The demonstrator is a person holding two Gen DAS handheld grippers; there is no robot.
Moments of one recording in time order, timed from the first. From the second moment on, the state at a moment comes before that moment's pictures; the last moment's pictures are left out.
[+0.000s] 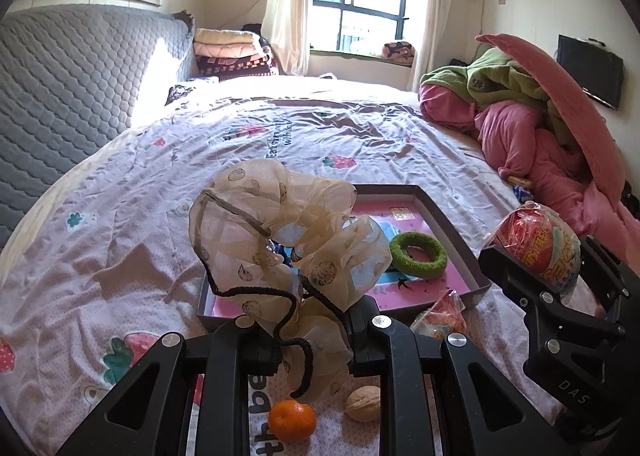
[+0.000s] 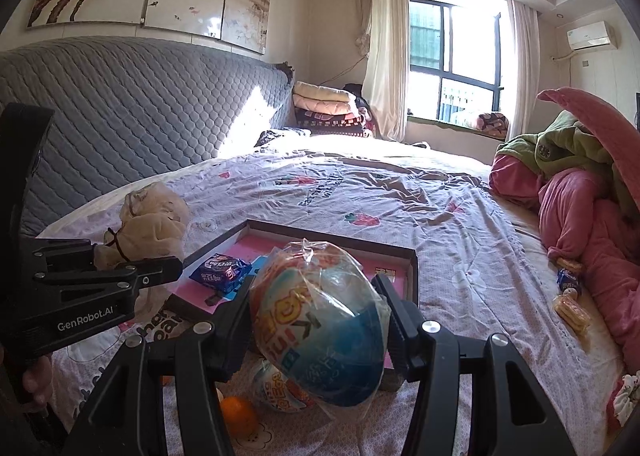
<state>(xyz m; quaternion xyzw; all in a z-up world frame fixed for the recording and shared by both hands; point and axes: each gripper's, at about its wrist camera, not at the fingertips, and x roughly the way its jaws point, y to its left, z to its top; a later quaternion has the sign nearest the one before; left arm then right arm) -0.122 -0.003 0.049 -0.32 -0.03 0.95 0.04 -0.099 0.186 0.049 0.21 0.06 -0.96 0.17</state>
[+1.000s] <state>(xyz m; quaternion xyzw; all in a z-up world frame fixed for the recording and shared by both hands) -0.177 -0.019 0.096 -0.29 -0.02 0.96 0.04 -0.142 0.190 0.073 0.19 0.07 -0.97 0.16</state>
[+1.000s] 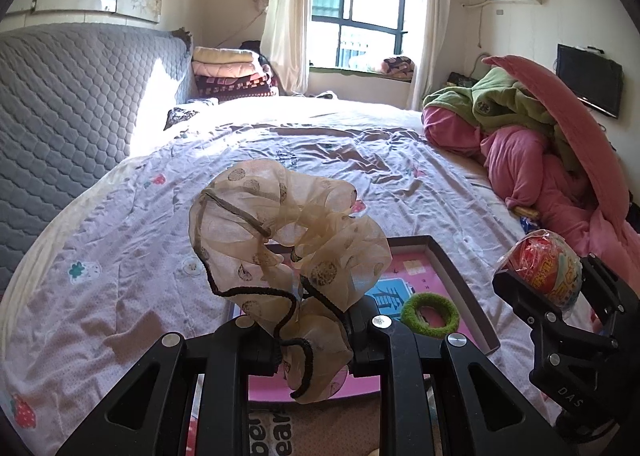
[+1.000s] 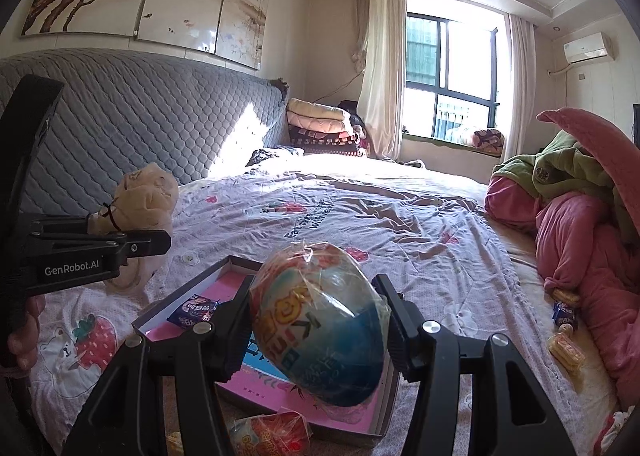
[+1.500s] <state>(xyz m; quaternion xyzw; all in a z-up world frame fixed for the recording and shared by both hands) -0.197 -0.013 0.082 -0.30 -0.02 0.95 0.05 -0.165 0.188 0.077 0.19 0.07 -0.97 0.15</state>
